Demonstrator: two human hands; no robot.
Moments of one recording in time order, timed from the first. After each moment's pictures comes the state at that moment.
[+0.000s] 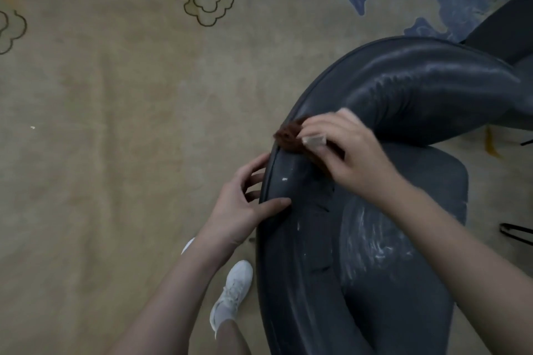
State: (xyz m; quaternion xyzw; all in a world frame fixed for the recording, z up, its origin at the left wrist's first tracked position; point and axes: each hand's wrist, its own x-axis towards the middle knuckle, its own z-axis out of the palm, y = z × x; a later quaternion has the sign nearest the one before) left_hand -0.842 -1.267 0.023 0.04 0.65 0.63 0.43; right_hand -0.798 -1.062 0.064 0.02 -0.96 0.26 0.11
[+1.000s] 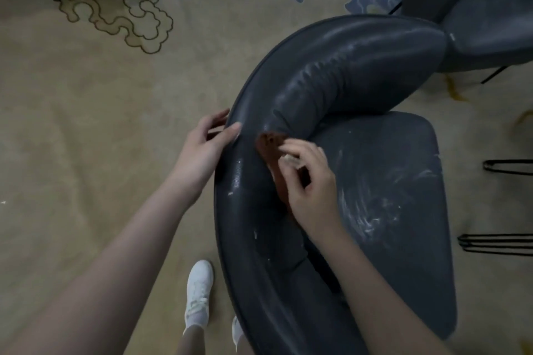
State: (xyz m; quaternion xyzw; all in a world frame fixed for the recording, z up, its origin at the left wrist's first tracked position) left_hand -0.910 -1.184 0.043 0.14 0.73 0.55 0.38; right_hand -0.744 -1.101 0.026 -0.29 -0.81 0.39 0.33
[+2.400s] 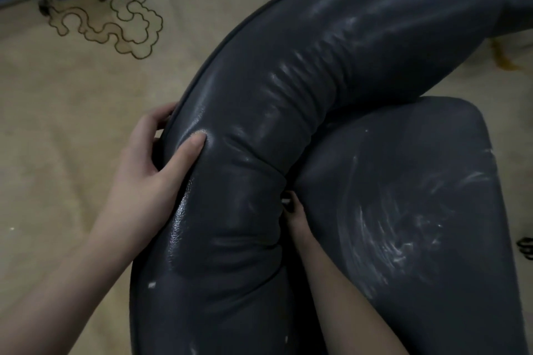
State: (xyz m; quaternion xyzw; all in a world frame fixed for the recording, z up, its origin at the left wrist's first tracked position) left_hand -0.914 -1.143 0.021 0.26 0.80 0.48 0.26; right_hand -0.741 -1.051 -0.241 -0.56 -0.49 0.66 0.06
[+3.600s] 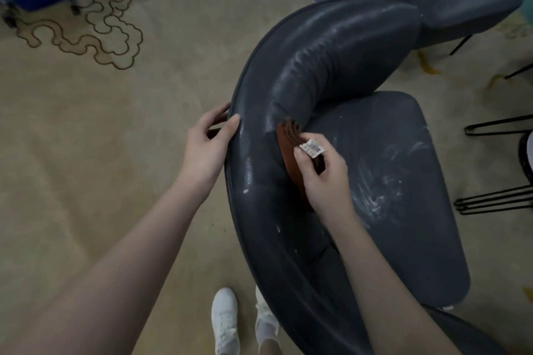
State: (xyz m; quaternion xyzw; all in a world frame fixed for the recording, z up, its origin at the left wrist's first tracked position) left_hand -0.922 -1.182 0.028 0.19 0.70 0.58 0.38; right_hand -0.749 -1.117 0.021 -0.44 -0.70 0.47 0.31
